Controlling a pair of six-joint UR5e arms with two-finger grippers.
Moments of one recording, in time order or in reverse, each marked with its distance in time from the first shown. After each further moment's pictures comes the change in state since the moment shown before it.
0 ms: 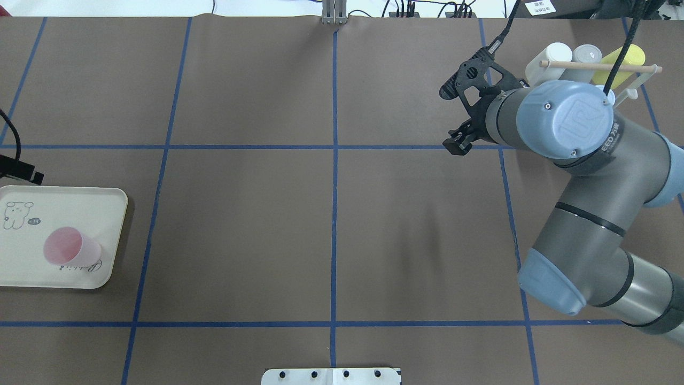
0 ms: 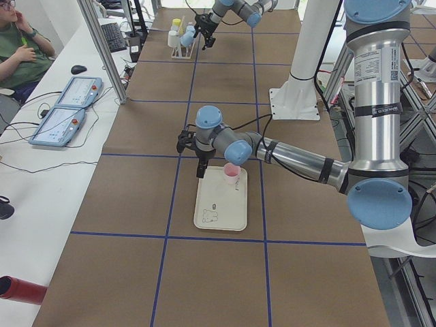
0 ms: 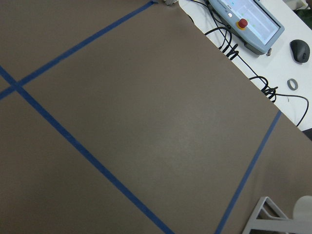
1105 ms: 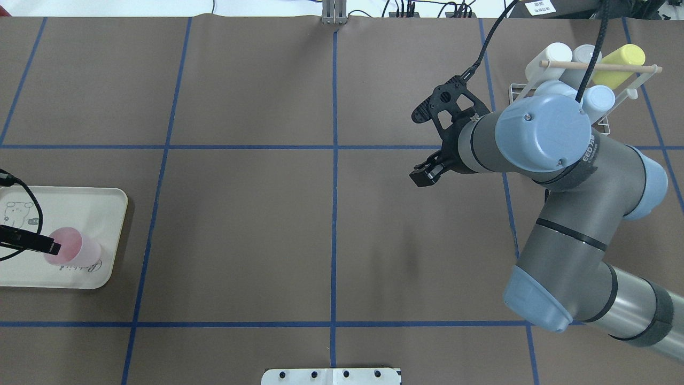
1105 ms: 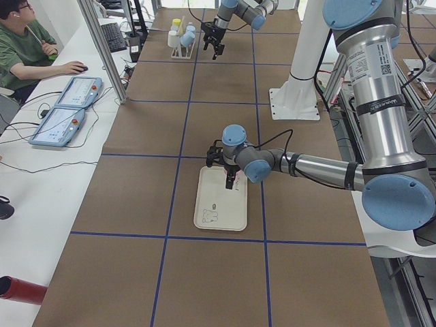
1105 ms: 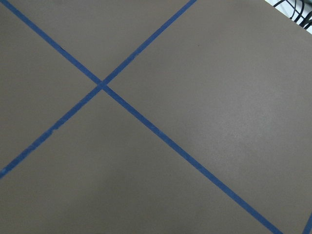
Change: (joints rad) left arm 0.220 0.136 0.010 -0.185 0.038 -0.168; right arm -0.044 0.024 0.000 0.008 0.171 0.090
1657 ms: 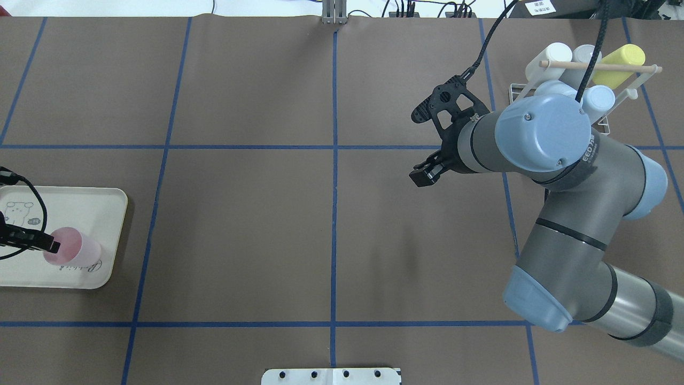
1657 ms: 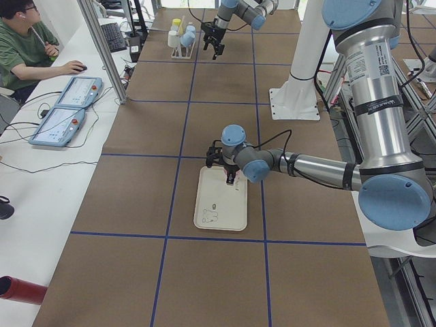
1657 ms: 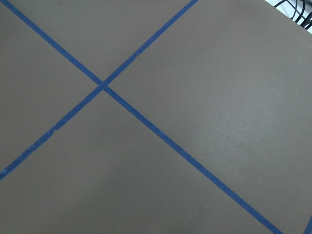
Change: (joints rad) left arm 0.004 -0.014 0.008 -0.002 -0.002 -0.048; right arm 0.000 0.000 0.000 0.001 0.000 0.000
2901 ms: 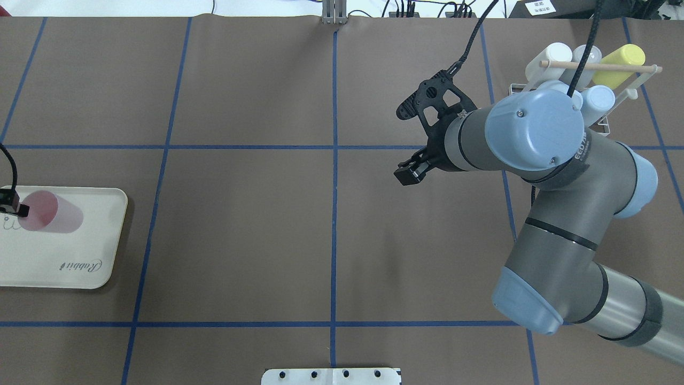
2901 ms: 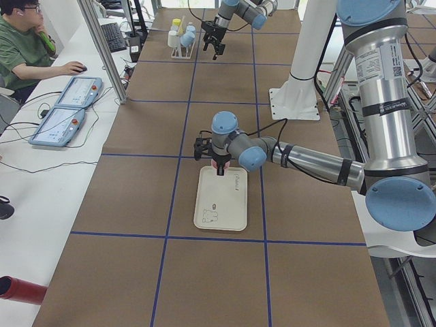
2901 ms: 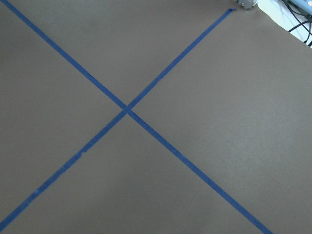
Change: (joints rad) left arm -0.211 -0.083 -0.104 0.219 -0.089 0.002; right arm -0.013 0.061 0.001 0.003 0.000 -0.001
